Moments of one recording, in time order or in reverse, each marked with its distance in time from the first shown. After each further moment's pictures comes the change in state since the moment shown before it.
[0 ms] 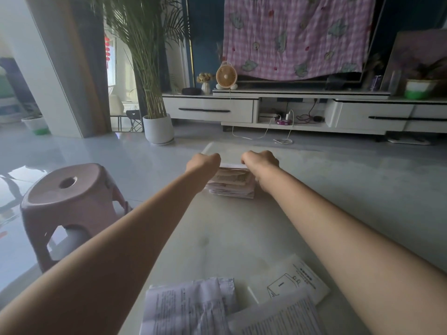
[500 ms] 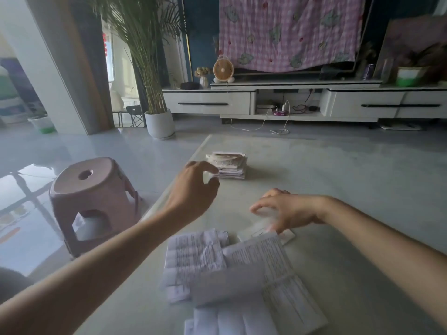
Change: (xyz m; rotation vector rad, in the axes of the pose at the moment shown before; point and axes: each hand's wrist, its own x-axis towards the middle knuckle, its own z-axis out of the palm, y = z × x) left_hand -0.151 -0.034 -0.046 0.232 0.096 0.520; right_hand -0.125 0.067 -0.110 -0.873 -0.767 -0.416
